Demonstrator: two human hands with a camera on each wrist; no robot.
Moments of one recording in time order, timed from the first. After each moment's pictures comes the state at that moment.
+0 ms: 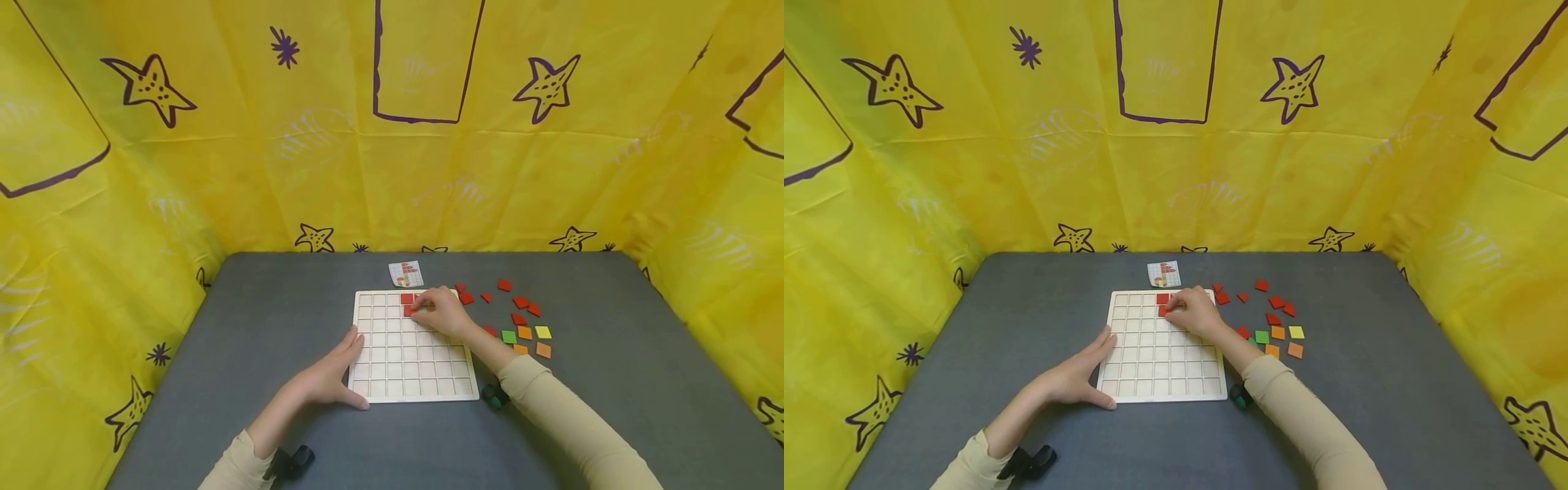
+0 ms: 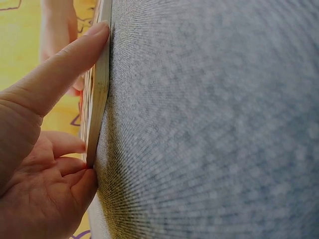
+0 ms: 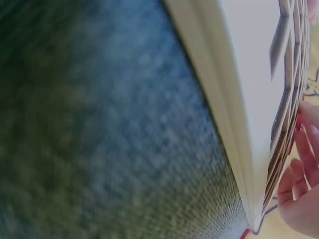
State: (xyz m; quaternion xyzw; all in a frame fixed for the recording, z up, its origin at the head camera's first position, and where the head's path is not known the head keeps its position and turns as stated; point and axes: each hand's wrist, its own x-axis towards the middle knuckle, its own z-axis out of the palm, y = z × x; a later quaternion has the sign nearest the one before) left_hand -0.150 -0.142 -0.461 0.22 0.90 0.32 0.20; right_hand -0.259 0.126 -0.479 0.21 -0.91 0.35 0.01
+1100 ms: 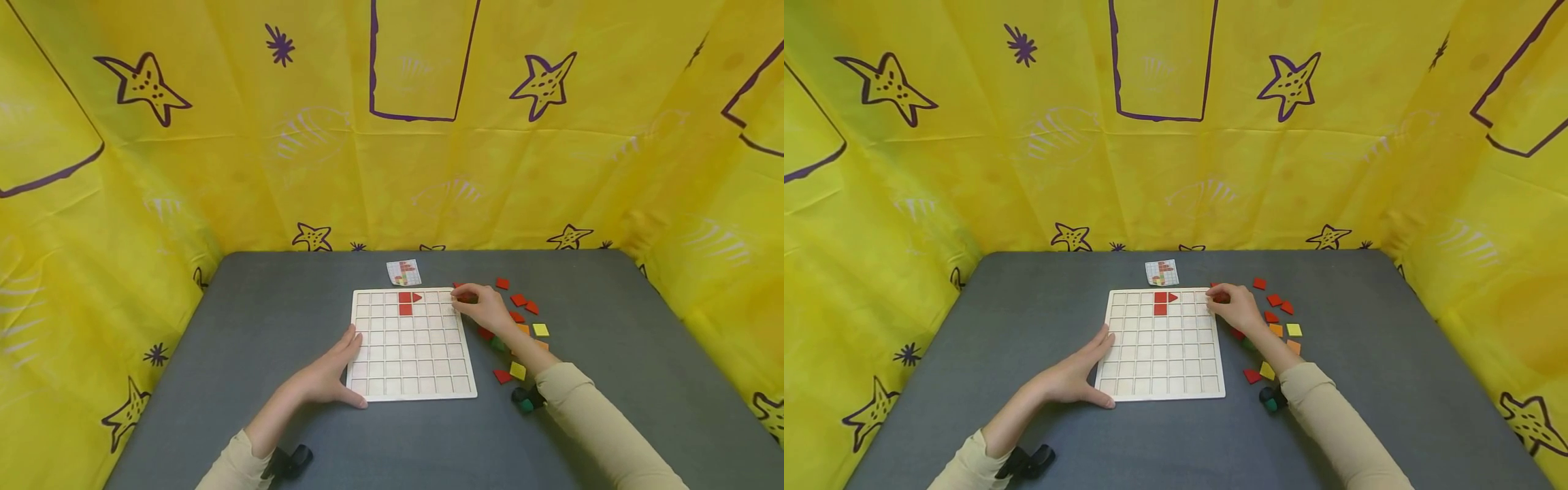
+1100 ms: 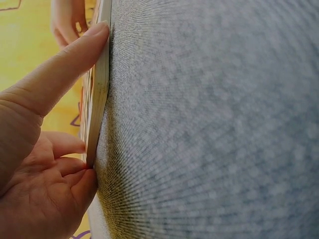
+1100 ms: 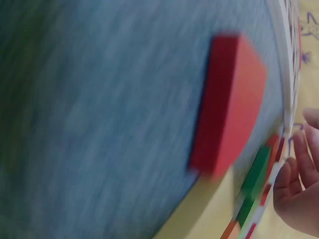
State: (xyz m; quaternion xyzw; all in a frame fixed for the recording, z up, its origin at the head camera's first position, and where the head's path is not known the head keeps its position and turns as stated) left_hand -0.150 -0.140 -0.460 0.22 0.90 0.31 0.21; right_hand -0.252 0.200 -0.470 0.08 -0.91 0.41 -0.02
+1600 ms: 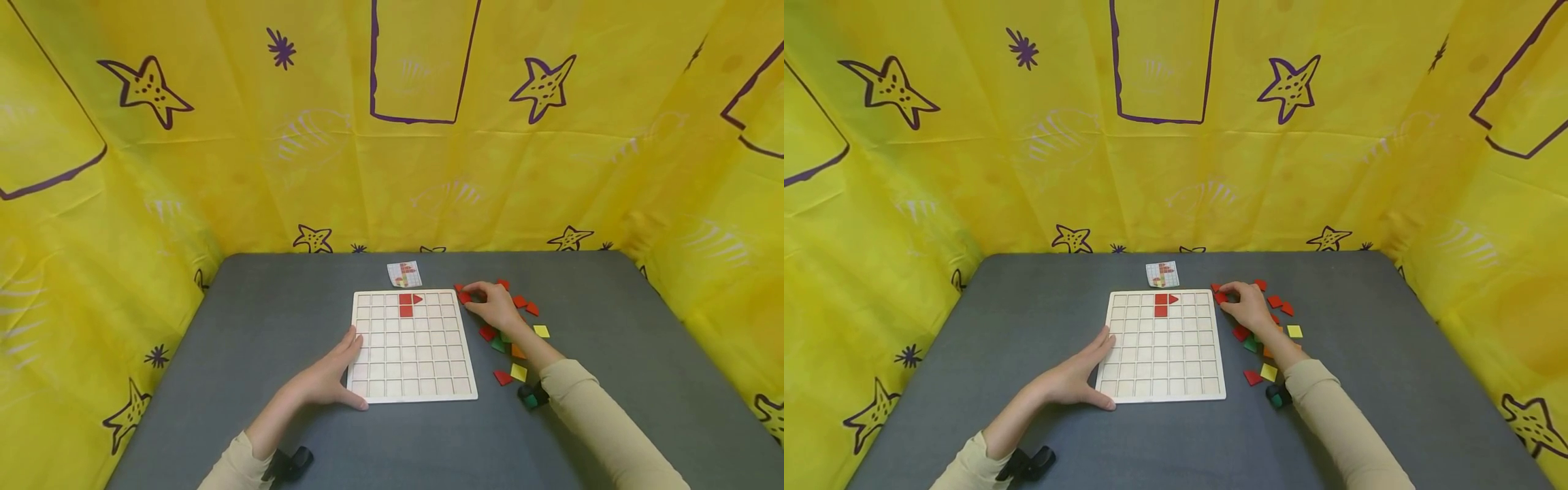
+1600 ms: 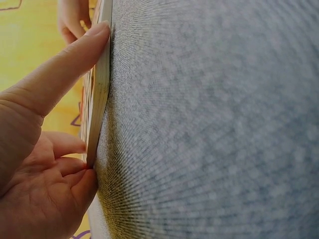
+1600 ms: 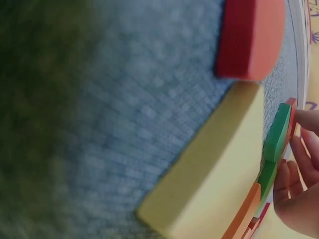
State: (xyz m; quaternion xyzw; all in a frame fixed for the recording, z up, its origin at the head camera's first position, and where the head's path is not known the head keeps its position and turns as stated) left_hand -0.150 -0.140 -0.460 0.22 0.90 0.31 0.20; right_hand -0.262 0.221 -0.476 0.09 -0.92 0.37 0.02
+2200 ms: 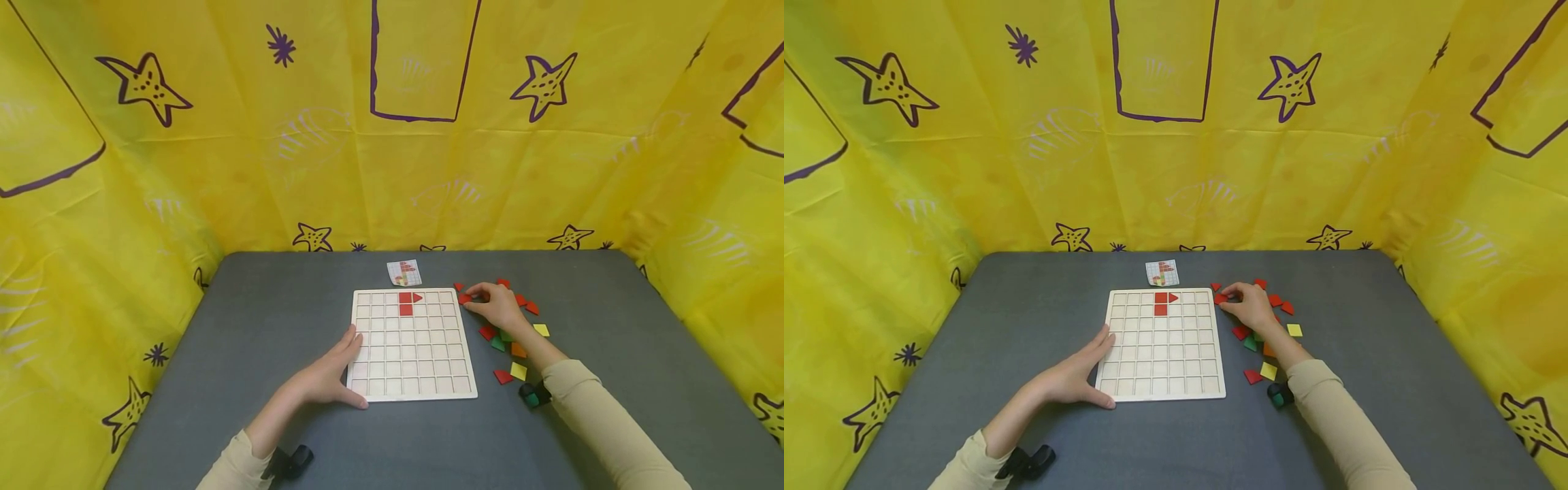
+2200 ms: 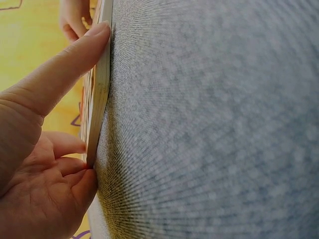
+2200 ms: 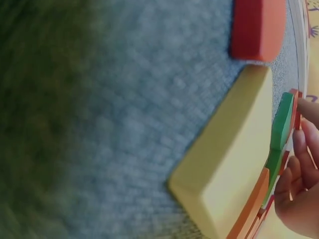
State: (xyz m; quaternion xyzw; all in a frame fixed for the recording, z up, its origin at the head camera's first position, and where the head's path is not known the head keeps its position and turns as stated) left_hand -0.149 -0.141 -0.460 0.22 0.90 0.31 0.20; right_hand -0.261 0.227 -0.478 0.08 -0.93 0.36 0.02
